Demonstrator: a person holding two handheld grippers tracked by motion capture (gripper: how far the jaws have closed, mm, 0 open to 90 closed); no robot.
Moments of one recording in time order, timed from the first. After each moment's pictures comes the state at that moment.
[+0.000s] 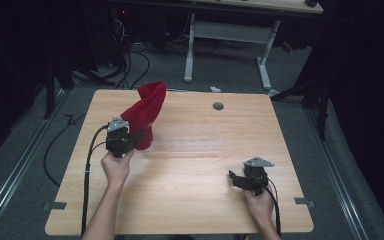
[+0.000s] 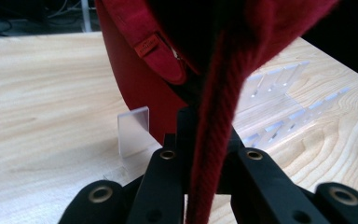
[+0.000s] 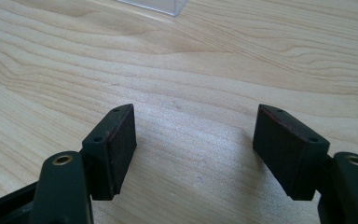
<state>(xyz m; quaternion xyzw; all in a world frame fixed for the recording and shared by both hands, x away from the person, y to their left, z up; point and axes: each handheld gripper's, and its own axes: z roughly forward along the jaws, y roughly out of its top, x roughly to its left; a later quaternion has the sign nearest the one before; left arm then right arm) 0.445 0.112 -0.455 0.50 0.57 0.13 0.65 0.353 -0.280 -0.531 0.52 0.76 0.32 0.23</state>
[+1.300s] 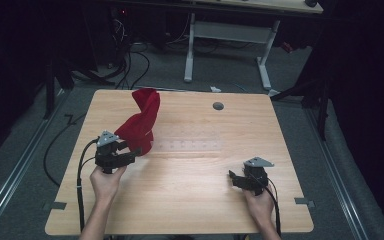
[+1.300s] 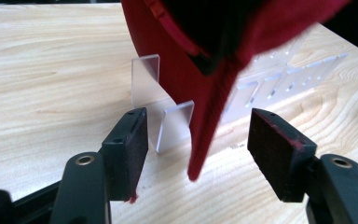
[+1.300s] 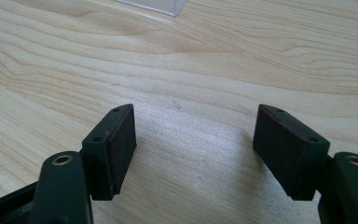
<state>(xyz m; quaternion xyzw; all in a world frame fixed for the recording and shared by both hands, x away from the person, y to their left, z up) 0.405 0.135 -0.465 0.51 0.58 0.14 0.62 0.353 -0.280 -0.531 0.52 0.76 0.32 0.23</state>
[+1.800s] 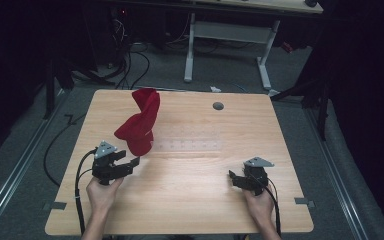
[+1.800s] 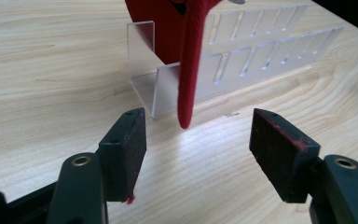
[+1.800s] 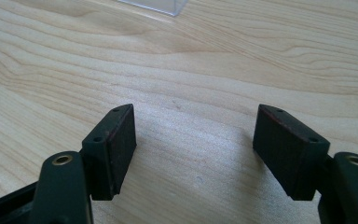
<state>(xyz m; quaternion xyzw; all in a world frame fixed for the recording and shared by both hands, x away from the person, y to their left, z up) 0.378 0.141 -0.477 0.51 0.58 0.13 0.62 0.352 -0.280 -0.531 0.52 0.76 0.32 0.23</state>
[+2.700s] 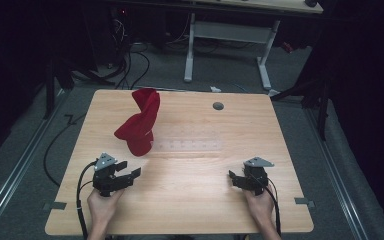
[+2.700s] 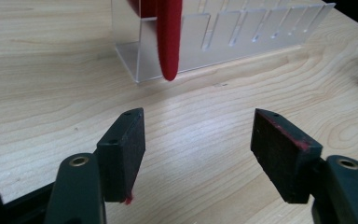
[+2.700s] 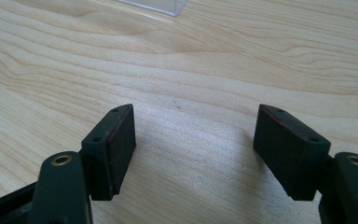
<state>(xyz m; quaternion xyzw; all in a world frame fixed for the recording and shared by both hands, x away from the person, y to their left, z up) 0.359 0.142 -0.501 0.52 0.59 0.12 0.61 0.353 -0.280 -0.531 0.52 0.76 0.32 0.23</state>
